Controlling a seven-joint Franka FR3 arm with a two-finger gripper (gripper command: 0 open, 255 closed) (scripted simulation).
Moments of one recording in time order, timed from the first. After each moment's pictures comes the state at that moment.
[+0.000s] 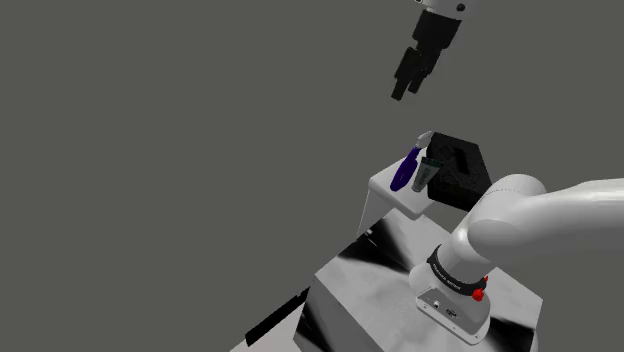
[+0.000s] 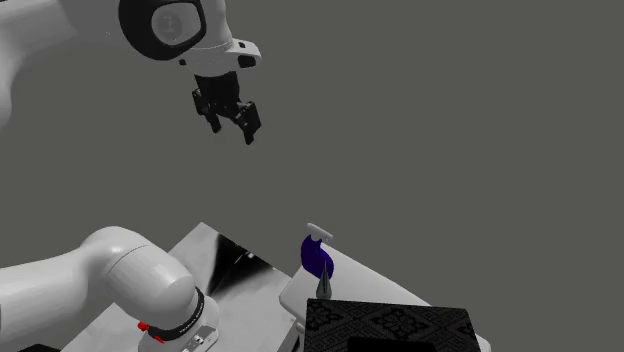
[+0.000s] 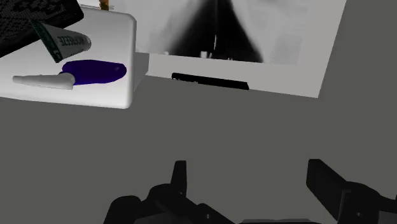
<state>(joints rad) 0.02 -0.79 -0.03 -2.30 0.02 1.55 -0.09</state>
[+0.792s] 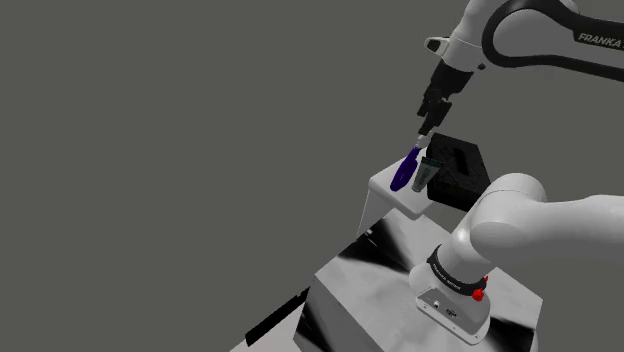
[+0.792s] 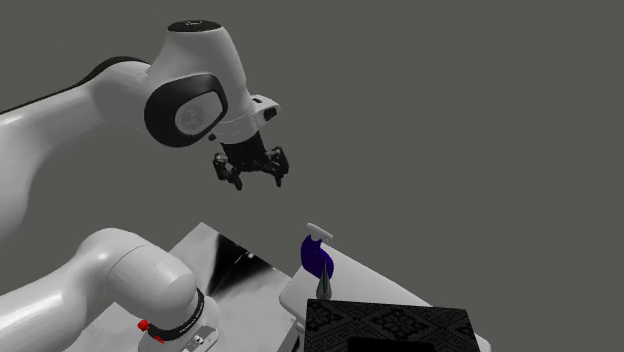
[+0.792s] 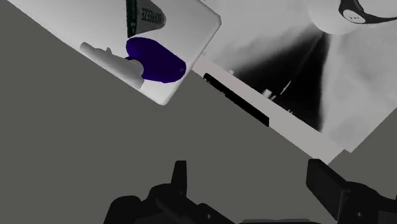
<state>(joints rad) 0.07 -1.03 -0.25 -2.62 -0.26 1.71 -0.62</state>
